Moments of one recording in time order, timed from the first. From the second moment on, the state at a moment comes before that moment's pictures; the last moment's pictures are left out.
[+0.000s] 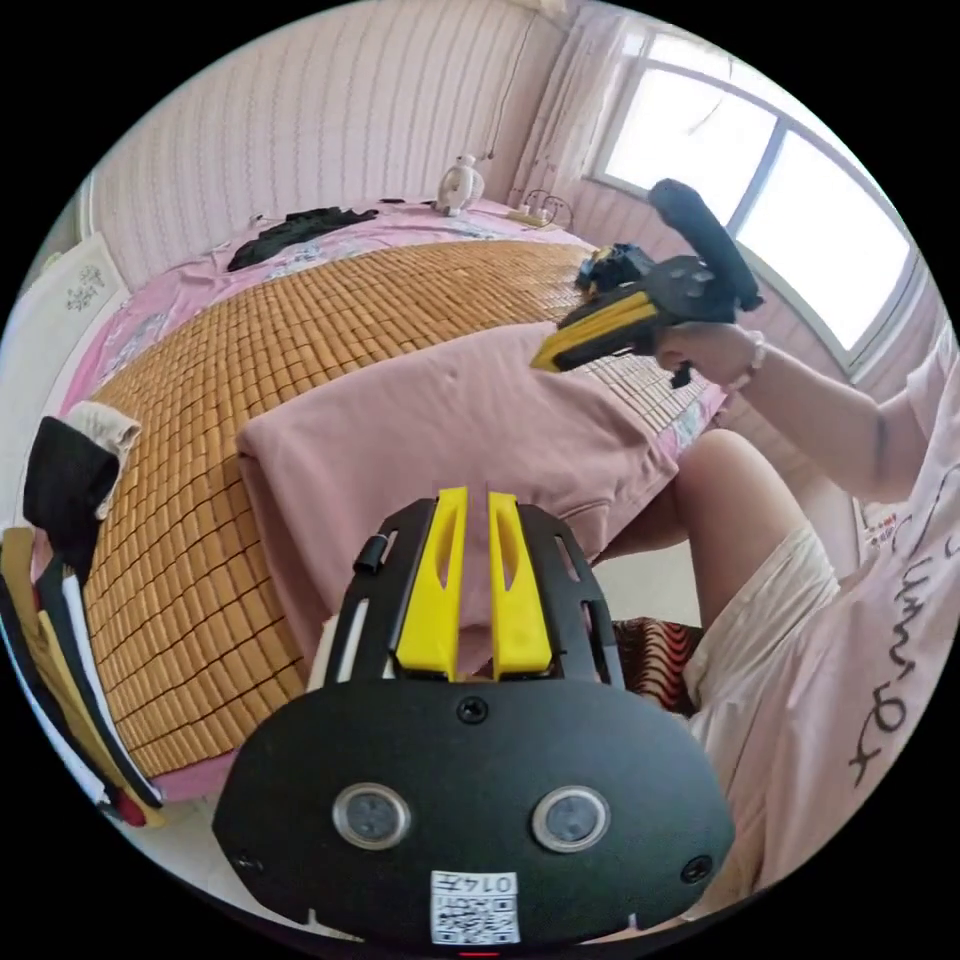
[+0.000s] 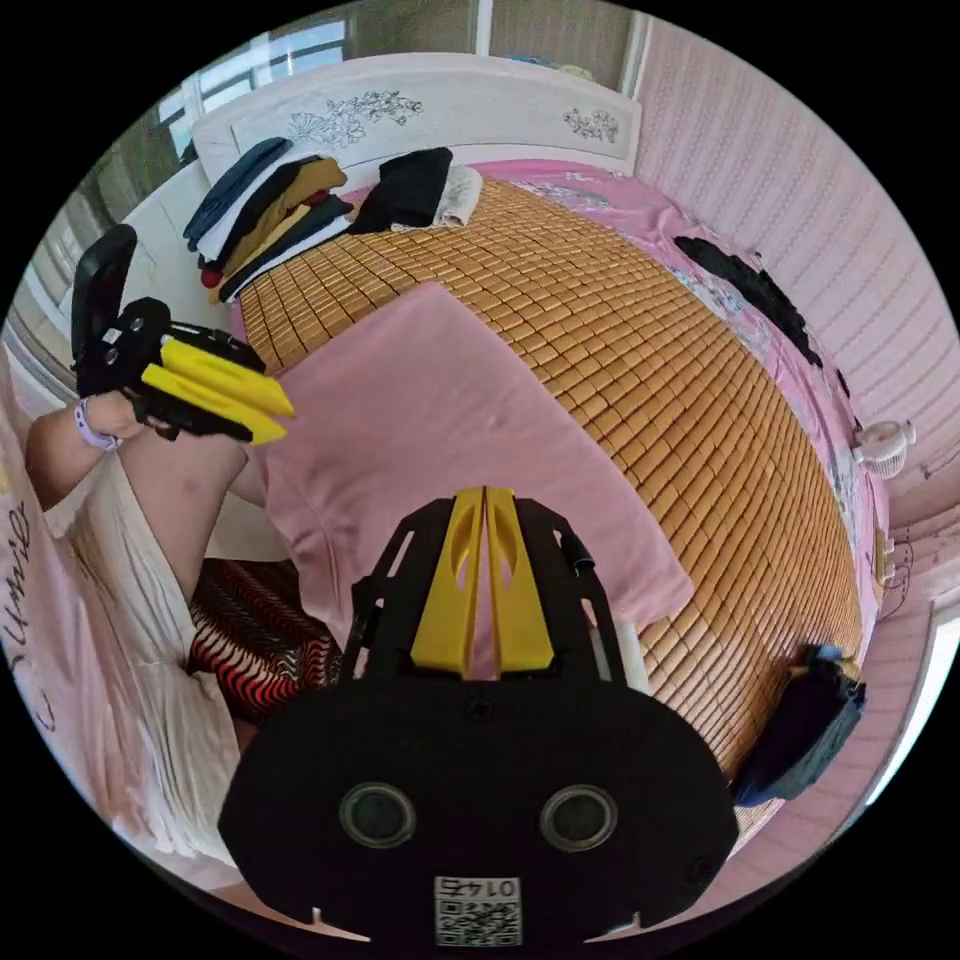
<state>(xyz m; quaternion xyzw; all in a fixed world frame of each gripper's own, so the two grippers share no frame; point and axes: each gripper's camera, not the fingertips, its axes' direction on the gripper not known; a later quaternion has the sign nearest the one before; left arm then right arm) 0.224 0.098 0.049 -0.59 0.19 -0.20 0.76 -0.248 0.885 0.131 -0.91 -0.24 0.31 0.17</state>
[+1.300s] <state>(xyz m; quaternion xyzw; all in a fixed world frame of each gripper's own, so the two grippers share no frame) 0.499 0.057 0.090 -0.49 0.40 -0.08 0.77 -0.139 0.711 -0.013 -0.88 -0.04 0.47 -0.04</state>
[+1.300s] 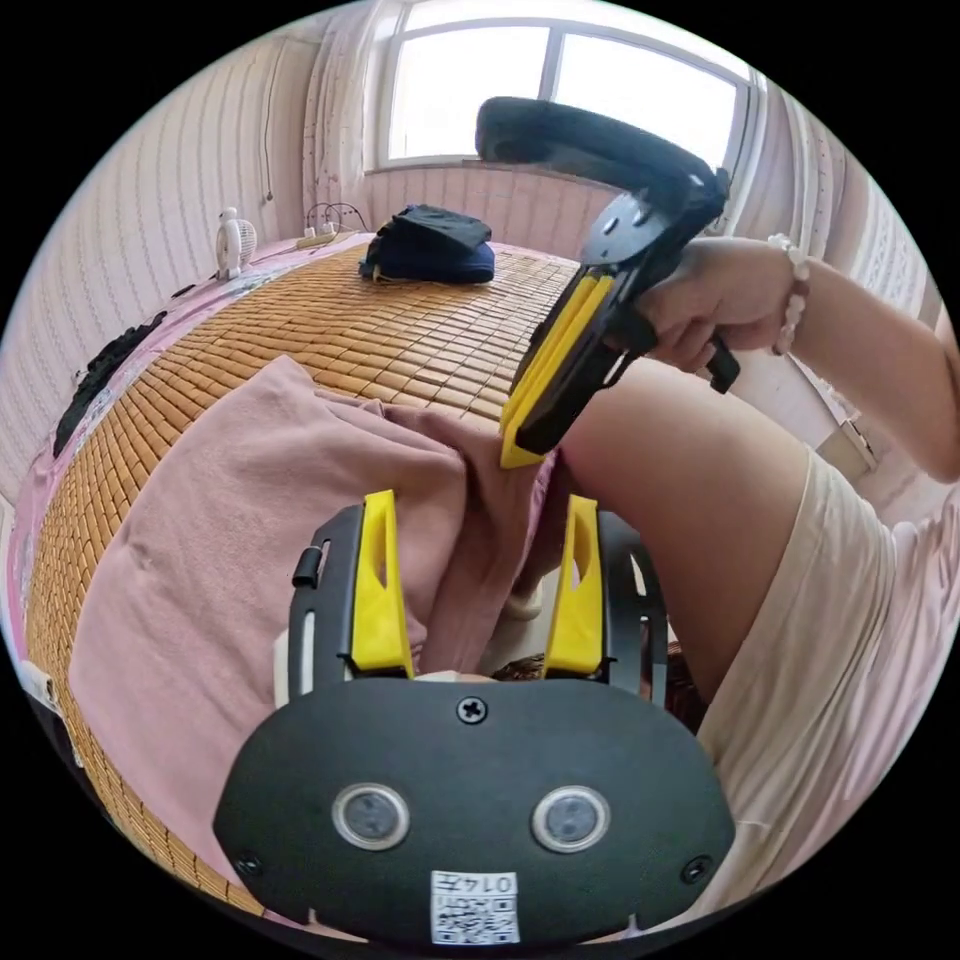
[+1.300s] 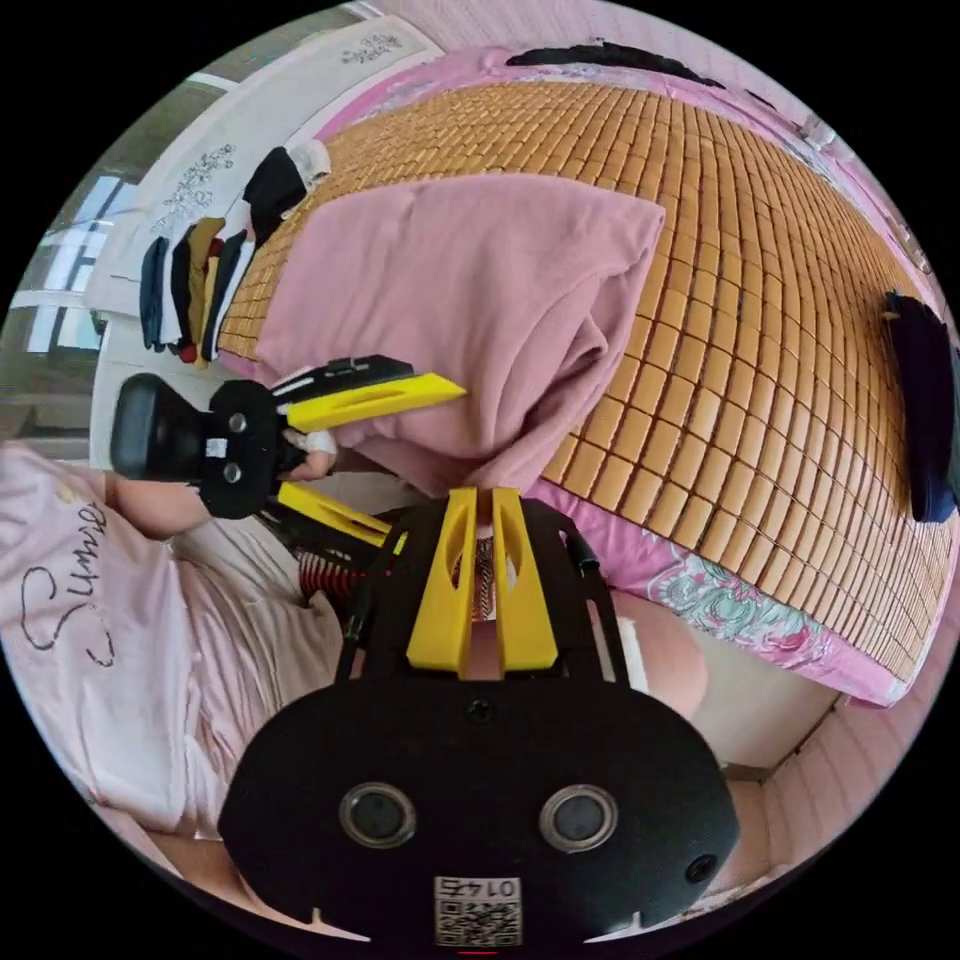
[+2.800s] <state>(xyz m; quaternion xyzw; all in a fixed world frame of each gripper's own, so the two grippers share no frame) 0.315 0.156 0.022 -0.55 0.19 -0.37 0.73 -0.176 0.856 0.007 -0.89 0.02 0.44 0.13</state>
